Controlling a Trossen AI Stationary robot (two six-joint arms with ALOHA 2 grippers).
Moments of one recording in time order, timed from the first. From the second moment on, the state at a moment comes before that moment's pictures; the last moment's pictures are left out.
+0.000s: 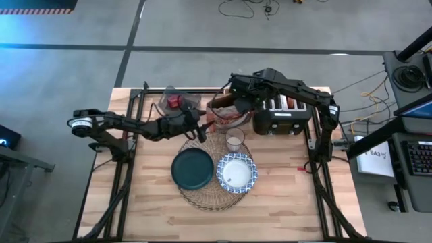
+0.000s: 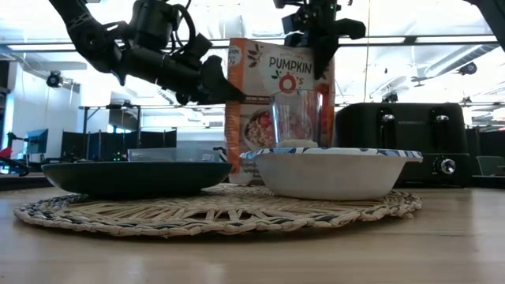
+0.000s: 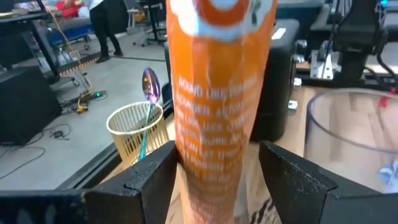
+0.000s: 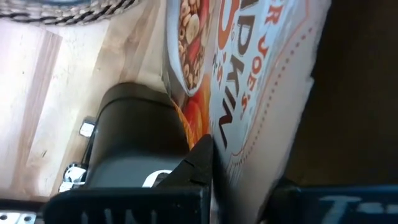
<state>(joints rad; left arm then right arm) 0.21 1.49 0.60 0.71 -0.27 0.04 -0.32 1.87 2.06 -1.55 0.23 -0.83</state>
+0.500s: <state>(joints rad) 0.21 1.49 0.60 0.69 -0.21 0.06 -0.28 1.87 2.06 -1.45 0.17 -0.84</state>
